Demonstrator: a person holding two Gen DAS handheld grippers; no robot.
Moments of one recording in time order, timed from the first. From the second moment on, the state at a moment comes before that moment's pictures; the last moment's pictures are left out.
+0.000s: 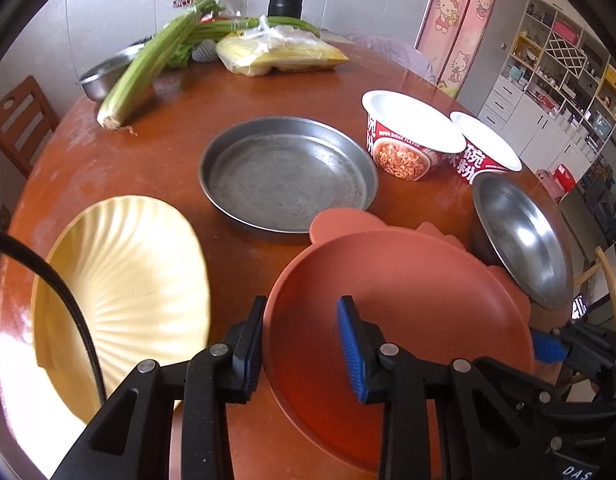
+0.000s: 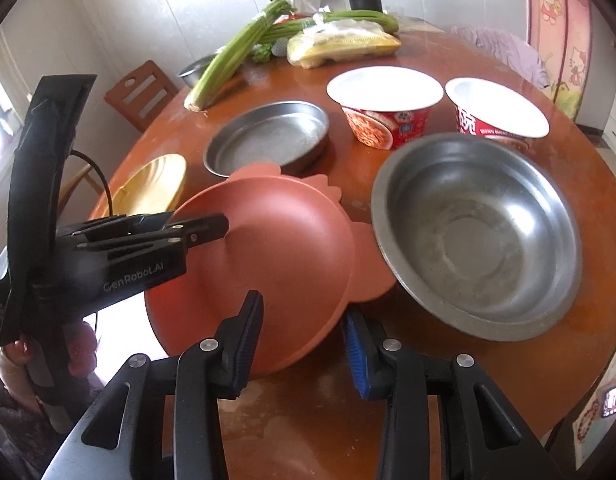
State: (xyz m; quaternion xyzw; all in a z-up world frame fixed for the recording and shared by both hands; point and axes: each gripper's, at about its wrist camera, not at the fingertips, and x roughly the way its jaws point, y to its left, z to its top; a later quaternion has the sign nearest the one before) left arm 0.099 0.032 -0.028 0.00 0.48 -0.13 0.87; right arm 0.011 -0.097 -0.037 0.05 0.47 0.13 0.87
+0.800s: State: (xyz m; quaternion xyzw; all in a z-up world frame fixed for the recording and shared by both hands) left arm 0.079 0.084 0.042 -0.01 0.42 -0.06 0.91; right arm 0.023 -0.052 0.019 0.02 0.41 0.21 0.89
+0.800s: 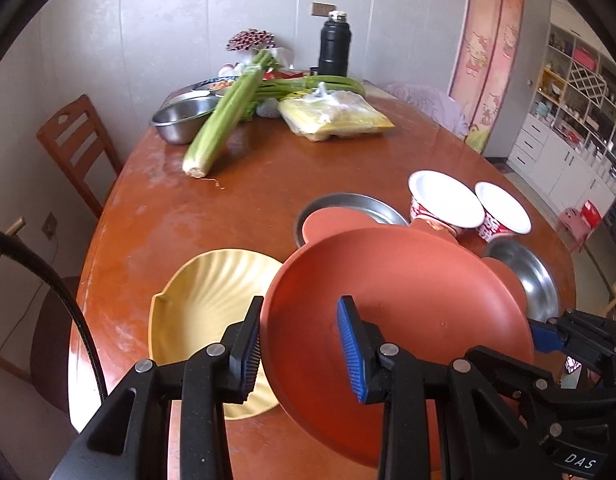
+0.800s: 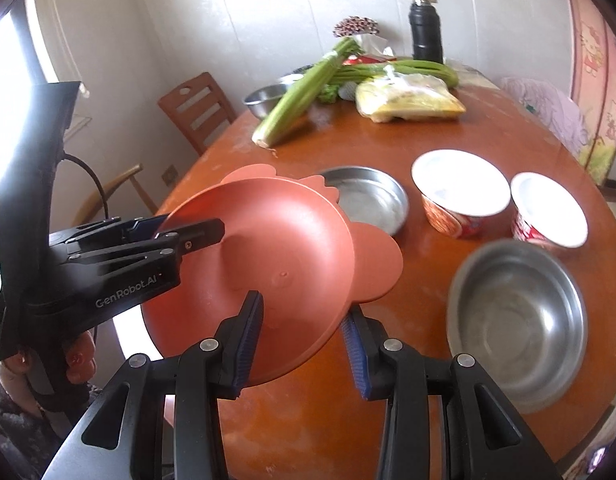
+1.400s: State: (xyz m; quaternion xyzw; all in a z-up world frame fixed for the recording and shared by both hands) left arm 0.084 0.151 0.052 -0.05 0.41 0.00 0.91; right arm 0.058 0.010 0.037 -0.02 0.39 0.27 0.88
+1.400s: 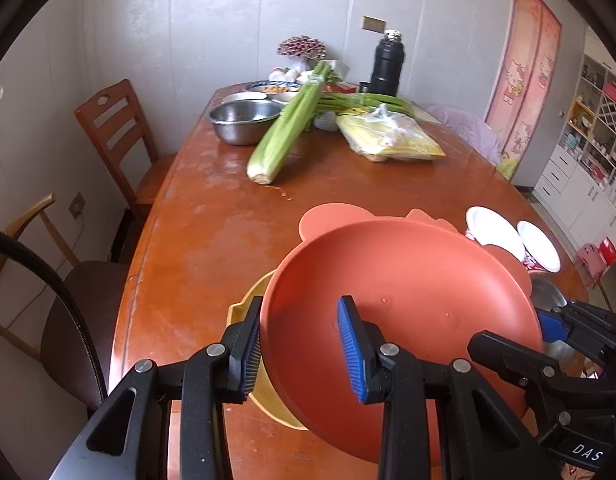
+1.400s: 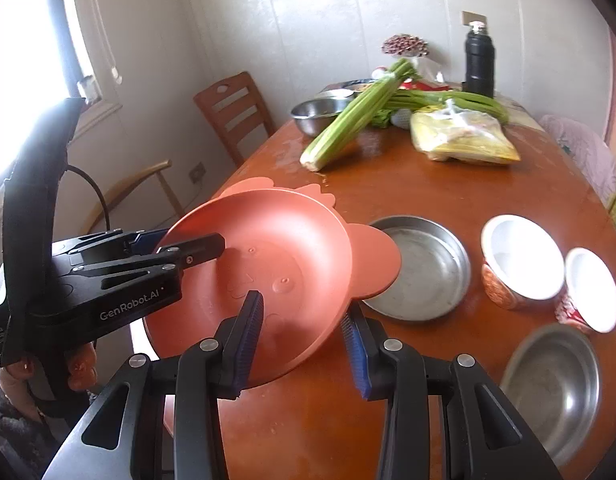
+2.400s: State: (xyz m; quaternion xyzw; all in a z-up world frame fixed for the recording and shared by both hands) left arm 0.086 0.178 0.009 -0.10 0.46 0.13 0.87; right arm 0.138 0.064 -0.013 -0.11 0.44 0.36 0.81
